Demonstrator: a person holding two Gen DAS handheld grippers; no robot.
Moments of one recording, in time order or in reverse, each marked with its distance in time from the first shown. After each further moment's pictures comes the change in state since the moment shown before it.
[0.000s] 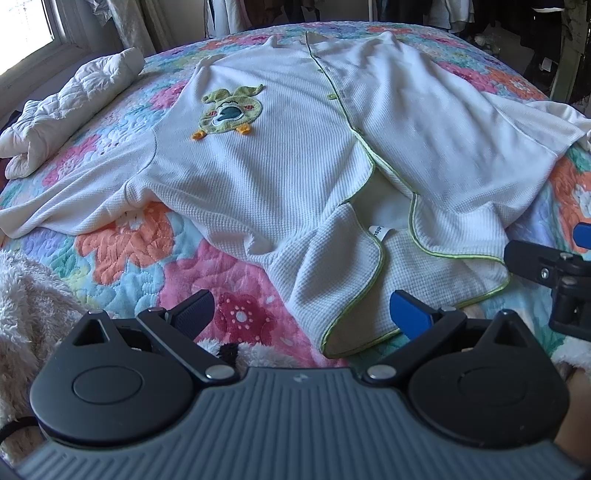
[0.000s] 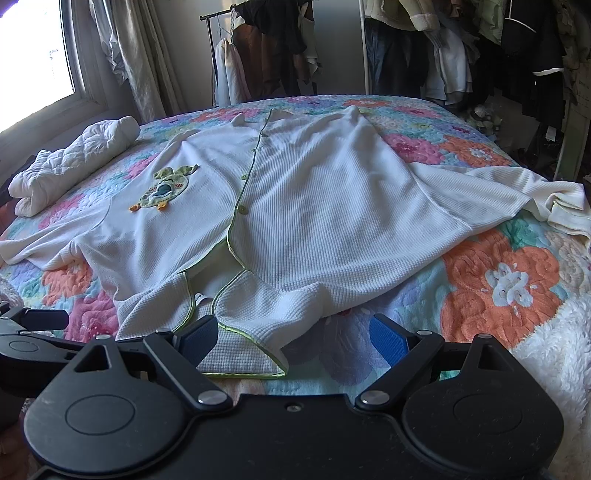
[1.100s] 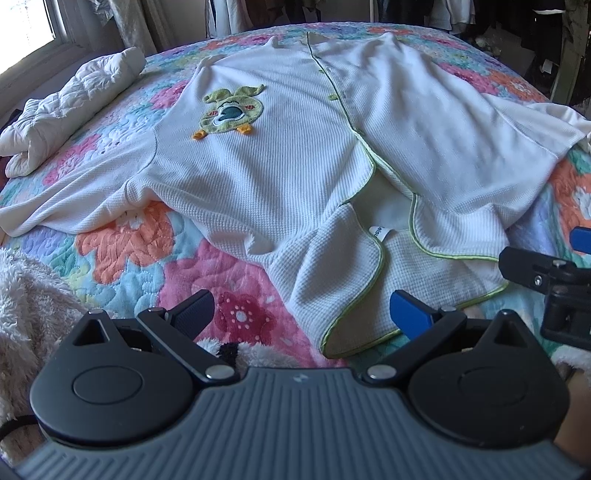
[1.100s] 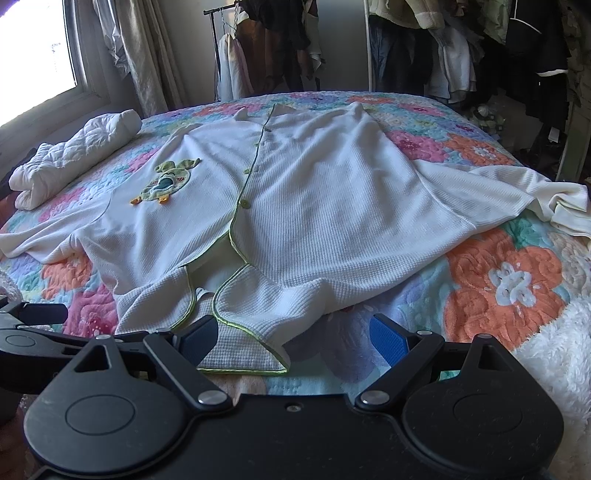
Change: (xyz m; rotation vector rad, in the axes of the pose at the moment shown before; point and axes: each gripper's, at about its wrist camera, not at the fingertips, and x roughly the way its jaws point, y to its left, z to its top) left arm 0.000 0.000 0.000 -0.002 -0.001 0.003; right arm 0.003 0.003 -0.001 -0.012 0.014 0.000
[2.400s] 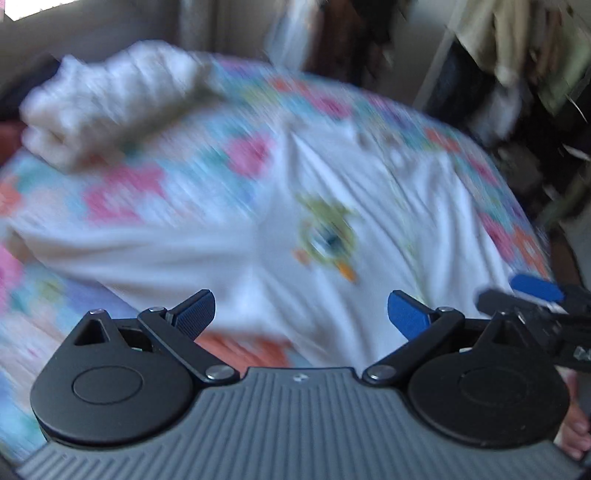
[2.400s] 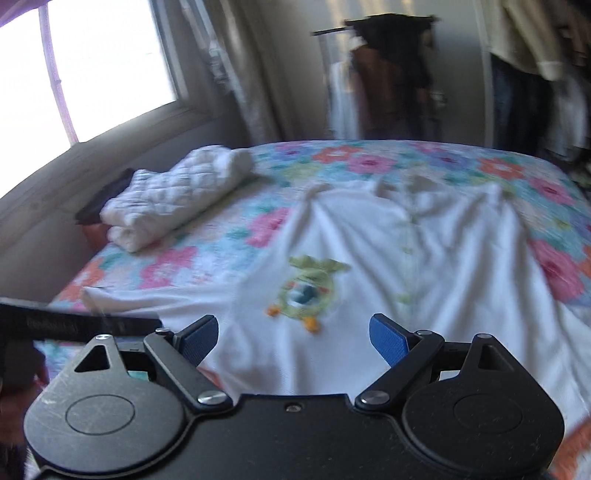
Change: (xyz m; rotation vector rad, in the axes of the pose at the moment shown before) left arm -0.060 0.248 0.136 -0.335 -0.131 -0.081; right arm 0.017 0.129 0.185 -0.149 -0.025 0.374
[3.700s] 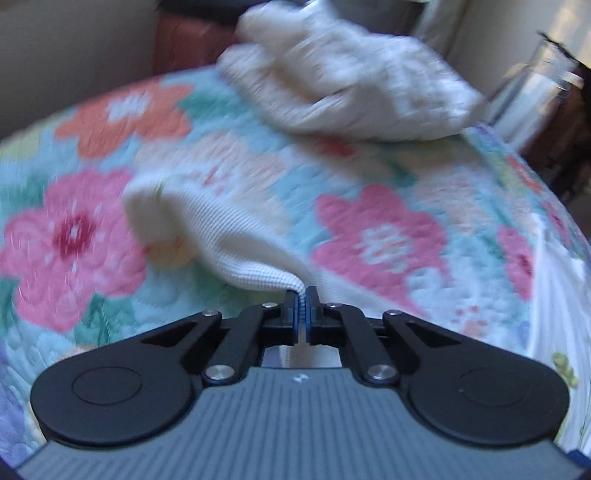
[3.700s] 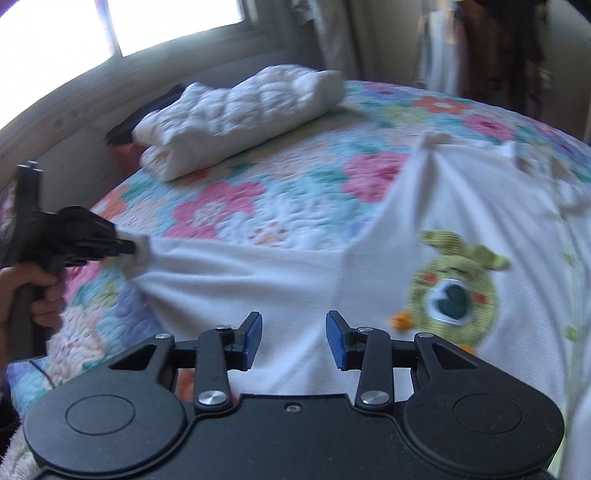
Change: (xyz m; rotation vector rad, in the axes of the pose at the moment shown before) left arm 0.137 0.223 0.009 -0.439 -0.046 0.311; right arm 0.172 0.063 -0.012 -0.114 0.164 0.061
